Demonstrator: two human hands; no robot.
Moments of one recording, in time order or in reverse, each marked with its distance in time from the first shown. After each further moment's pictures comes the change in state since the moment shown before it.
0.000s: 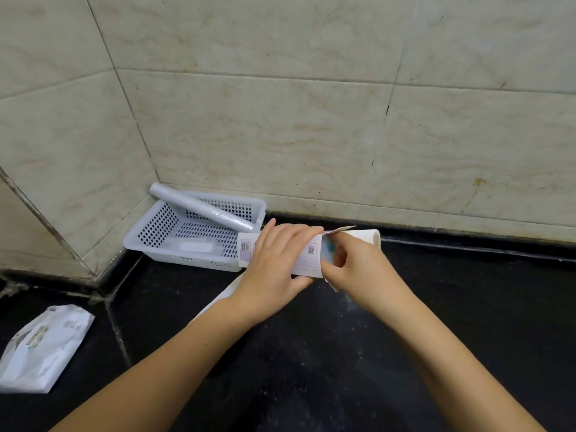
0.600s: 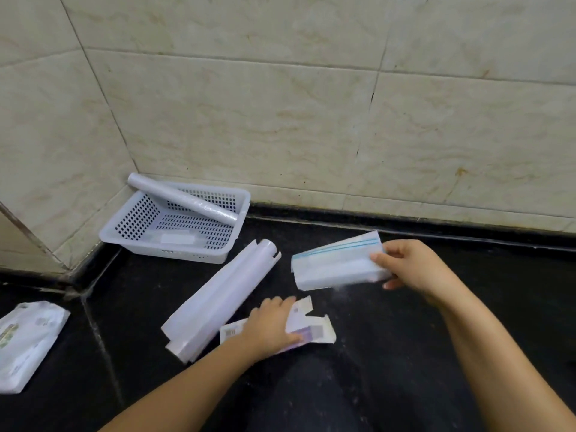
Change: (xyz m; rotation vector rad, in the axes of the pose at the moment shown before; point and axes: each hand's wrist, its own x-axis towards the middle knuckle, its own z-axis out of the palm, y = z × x) left_hand -0.065 -0.038 0.109 0.113 -0.772 -0.452; right_hand -0.003 0.102 -0.042 0.292 -0.047 0.399
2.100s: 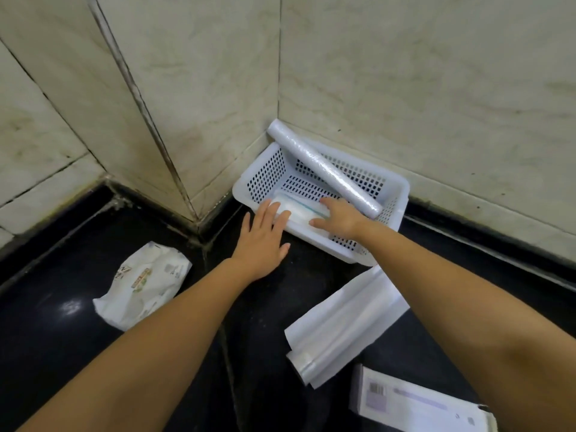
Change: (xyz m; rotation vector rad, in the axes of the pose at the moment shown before) left_hand 0.013 -0.283 -0.083 0.162 0.398 -0.338; right_hand 0.201 -0.146 0.353 -0.693 -0.553 -0.347
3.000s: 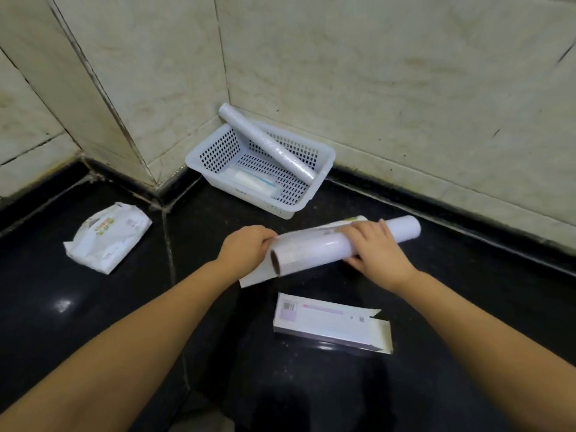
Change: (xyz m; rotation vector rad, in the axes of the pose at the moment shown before) left_hand -0.094 0.139 -0.017 -0.329 0.024 -0.037; right_hand -0.220 0.167 0.018 -0.382 0.385 -0.324
